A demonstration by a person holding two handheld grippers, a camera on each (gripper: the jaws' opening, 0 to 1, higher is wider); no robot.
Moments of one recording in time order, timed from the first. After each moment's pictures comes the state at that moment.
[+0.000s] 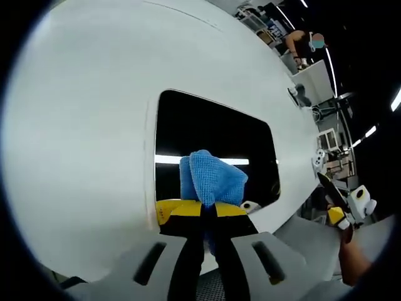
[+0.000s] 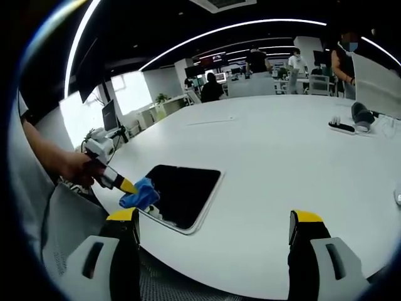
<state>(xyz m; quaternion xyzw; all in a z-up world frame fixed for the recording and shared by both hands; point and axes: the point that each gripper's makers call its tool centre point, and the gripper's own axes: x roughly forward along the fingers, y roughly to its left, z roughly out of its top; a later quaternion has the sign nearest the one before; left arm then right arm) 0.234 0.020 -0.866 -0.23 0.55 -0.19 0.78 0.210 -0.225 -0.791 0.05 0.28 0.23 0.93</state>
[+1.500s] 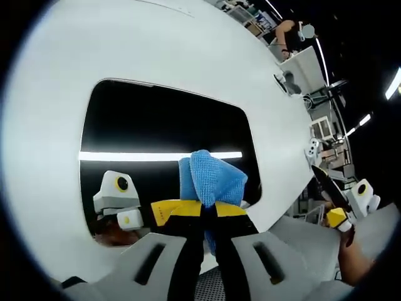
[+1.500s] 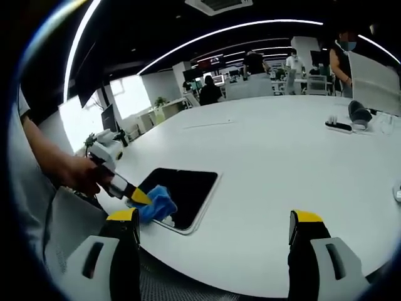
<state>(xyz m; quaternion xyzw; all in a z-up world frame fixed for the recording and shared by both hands) 0.235 -0.046 -0.865 -0.22 0.55 -0.22 0.77 0.210 -0.233 -0.788 0.06 0.28 0.23 0.93</state>
